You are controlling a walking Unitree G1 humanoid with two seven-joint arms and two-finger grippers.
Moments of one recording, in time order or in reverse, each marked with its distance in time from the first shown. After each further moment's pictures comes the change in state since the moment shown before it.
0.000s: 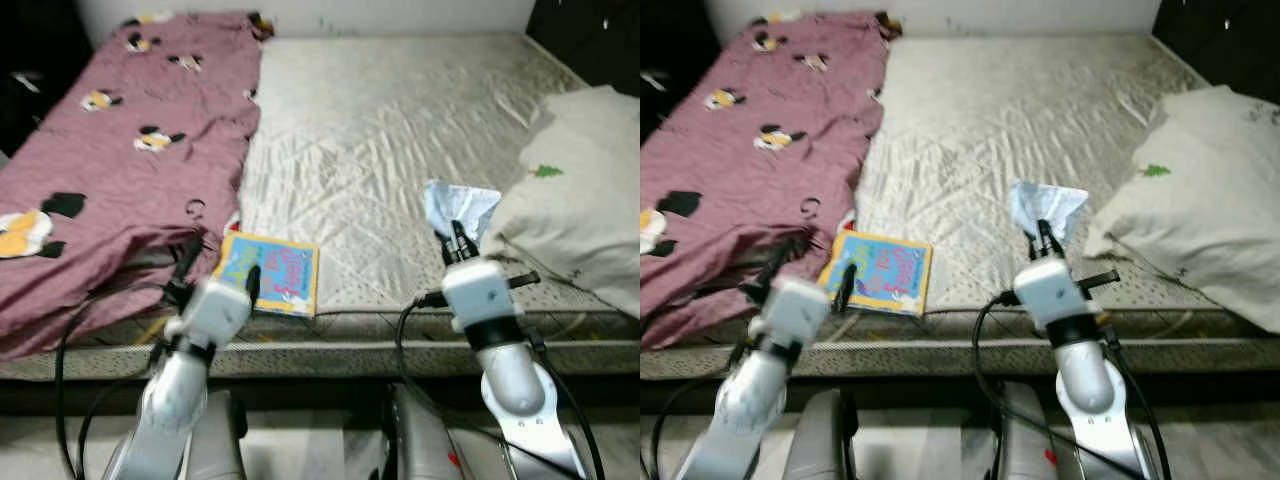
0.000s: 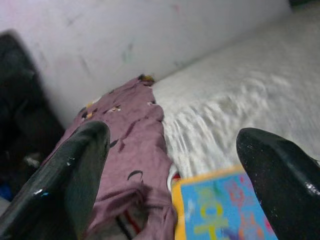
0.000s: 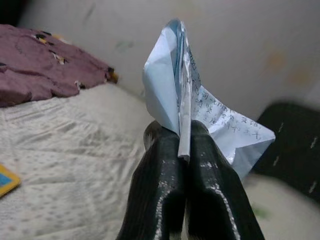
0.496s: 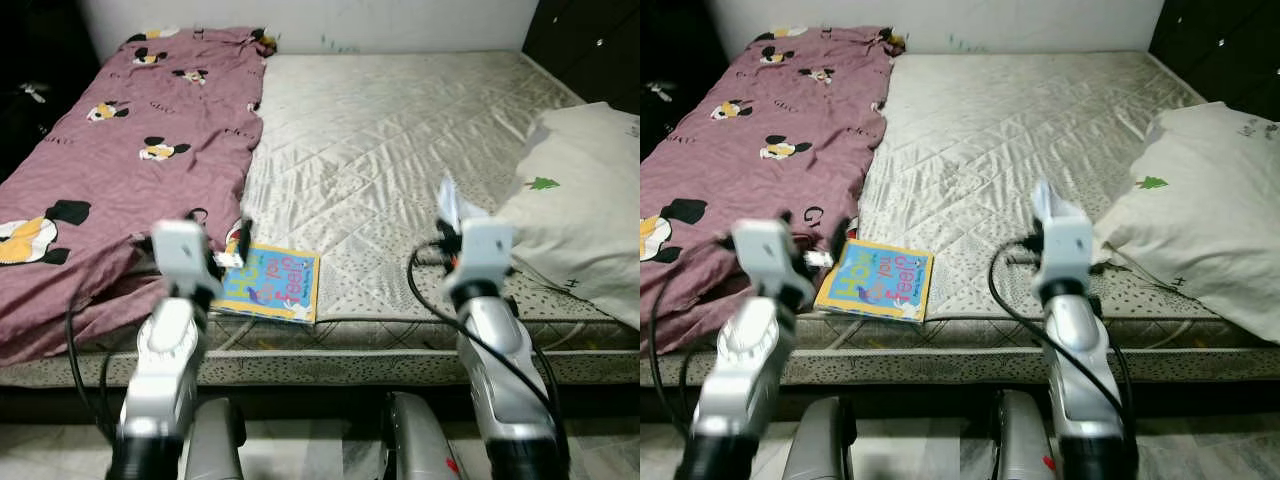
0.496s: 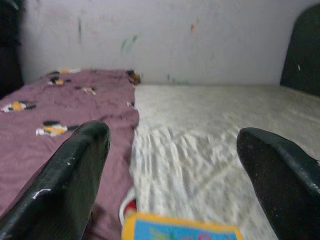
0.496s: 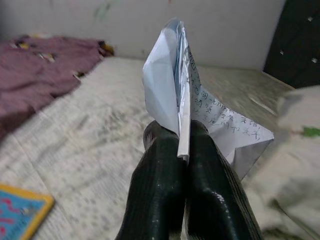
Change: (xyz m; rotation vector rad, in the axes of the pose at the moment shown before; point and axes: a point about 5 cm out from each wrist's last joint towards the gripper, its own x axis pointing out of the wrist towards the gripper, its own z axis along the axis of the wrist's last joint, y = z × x) left arm 0.052 0.019 0.000 -0.458 0.001 0.046; right arm 0.049 0.002 -0.017 0.382 0.198 -0.086
